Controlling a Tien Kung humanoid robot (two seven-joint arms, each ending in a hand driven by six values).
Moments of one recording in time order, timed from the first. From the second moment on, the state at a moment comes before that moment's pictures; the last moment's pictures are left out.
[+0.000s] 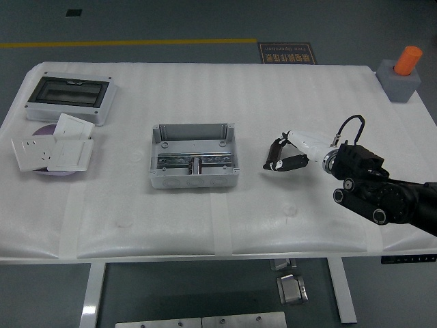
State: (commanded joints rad) left arm 0.00 0.21 -0.89 -0.18 1.02 -0.13 0.40; right arm 0.86 -0.36 0.14 0.80 -1.33 -0.22 -0.03
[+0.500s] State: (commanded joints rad) left arm -0.01 0.21 -0.89 -0.18 1.02 -0.12 0.40; right arm 0.85 -0.37 0.15 0.81 -1.33 -0.25 -0.01
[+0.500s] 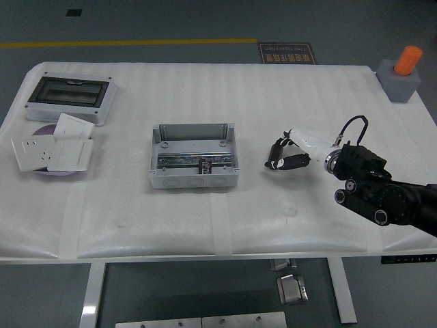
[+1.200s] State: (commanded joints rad) left arm -0.01 0.21 -0.88 -0.18 1.00 -0.12 0.40; right arm 0.84 -0.40 0.24 0.88 -1.38 -0.27 -0.01
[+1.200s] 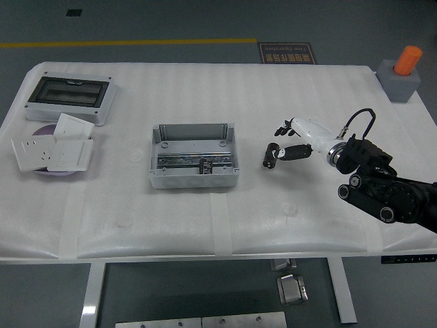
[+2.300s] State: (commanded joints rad) left arm -0.01 0.21 -0.89 -0.18 1.02 -0.13 0.39; right arm 0.86 -0.38 0.20 0.81 -1.34 -0.18 -0.01
